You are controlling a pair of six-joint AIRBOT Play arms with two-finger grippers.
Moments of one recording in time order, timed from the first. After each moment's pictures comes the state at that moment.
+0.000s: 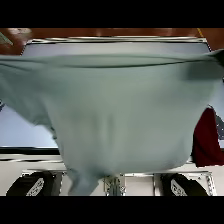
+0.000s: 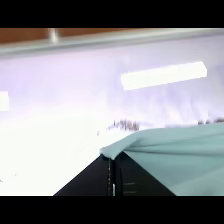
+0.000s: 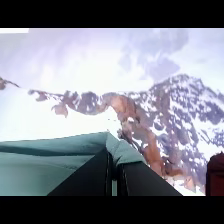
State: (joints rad) left arm 0.03 -0.74 1.42 1.35 -1.13 -1.36; right arm -0.07 -1.07 1.81 -1.41 1.46 1.53
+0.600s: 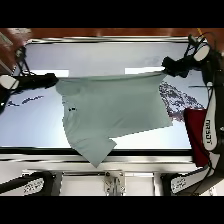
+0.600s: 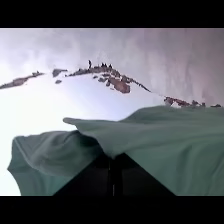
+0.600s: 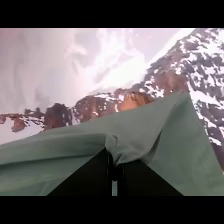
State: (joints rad) left arm 0.02 -1.32 1.18 1.03 -0.70 -1.41; right arm -0.07 -1.75 1.81 -1.24 1.10 1.69
